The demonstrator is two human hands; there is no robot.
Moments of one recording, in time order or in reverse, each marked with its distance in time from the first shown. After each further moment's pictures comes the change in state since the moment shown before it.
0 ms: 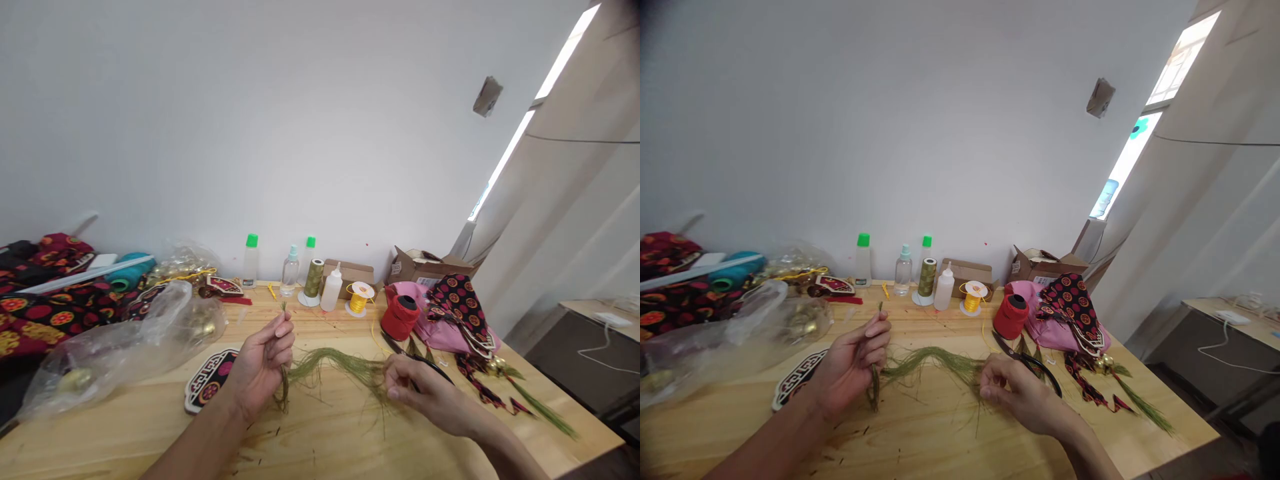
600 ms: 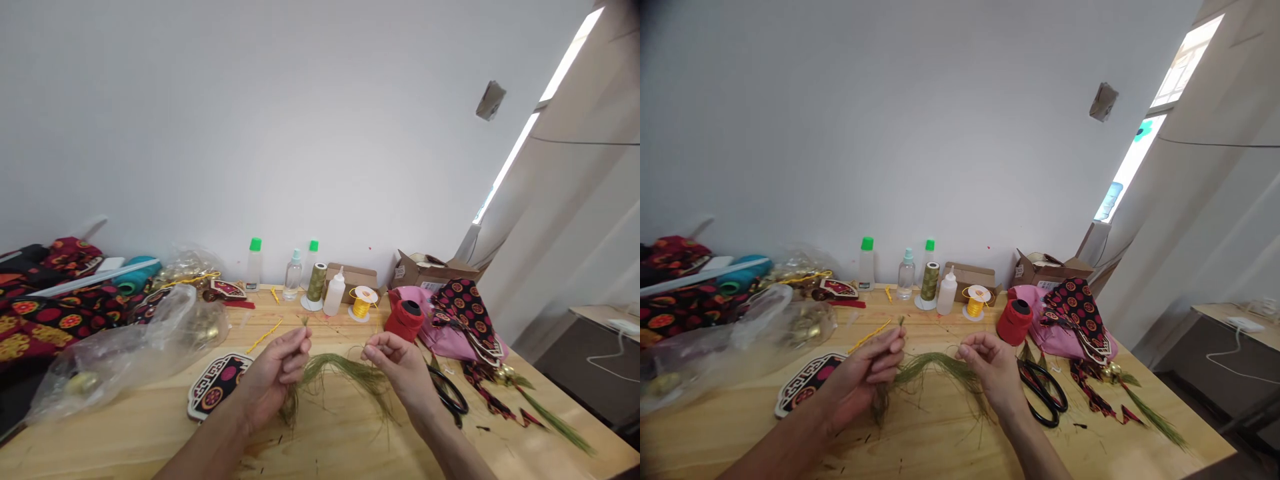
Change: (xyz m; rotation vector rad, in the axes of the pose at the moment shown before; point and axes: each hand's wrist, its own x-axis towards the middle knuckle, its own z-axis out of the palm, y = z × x) left_hand -0.002 -0.010 0.002 0.247 -0.004 -0.093; right_hand 0.047 -0.016 0.033 0.769 0.528 0.085
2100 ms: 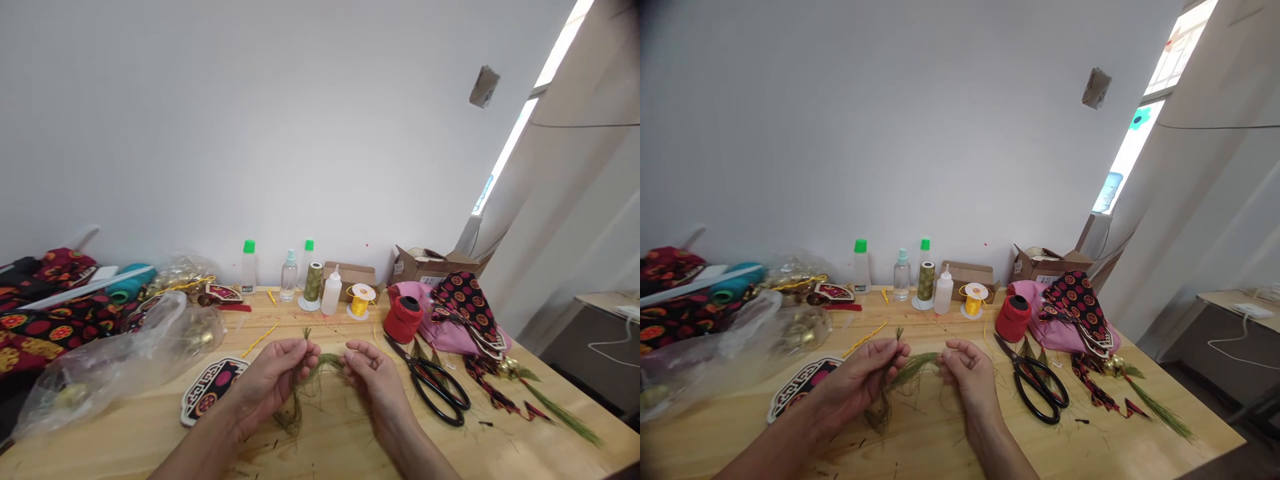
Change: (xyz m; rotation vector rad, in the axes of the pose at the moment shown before) left_hand -0.001 -0.001 0.001 0.199 0.057 -0.053; right_hand -0.003 0.038 0.025 0.310 0.162 0.254
